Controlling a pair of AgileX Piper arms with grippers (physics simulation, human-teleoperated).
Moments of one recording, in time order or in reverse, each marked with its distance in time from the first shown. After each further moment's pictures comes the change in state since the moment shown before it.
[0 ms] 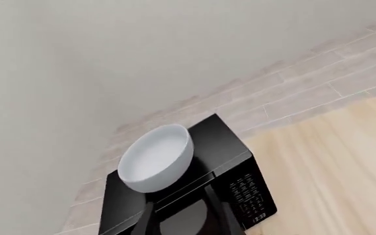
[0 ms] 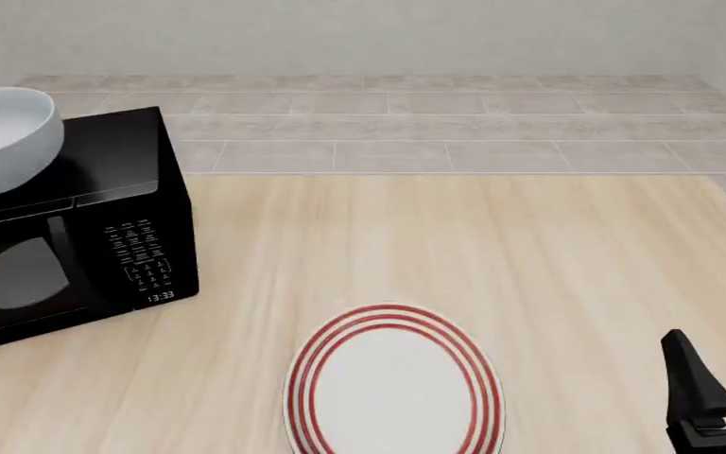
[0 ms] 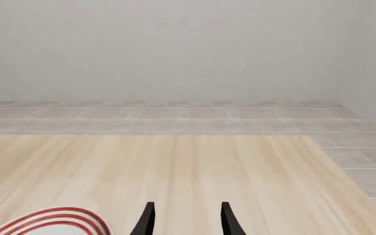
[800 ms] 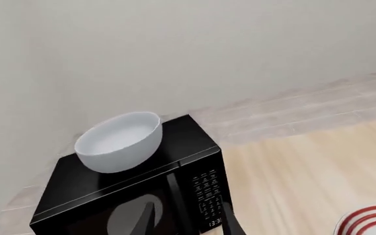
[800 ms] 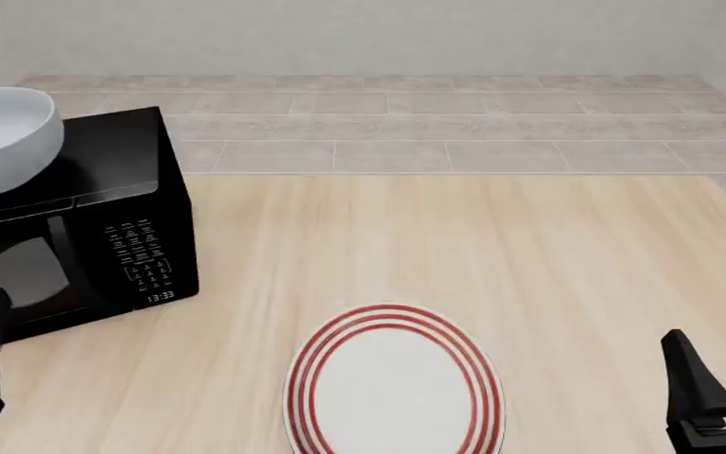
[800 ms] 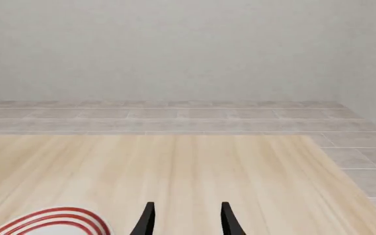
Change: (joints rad) left arm -0.073 -0.234 0.375 -0.242 -0.226; right arm 0.000 0.000 0.000 0.000 0.000
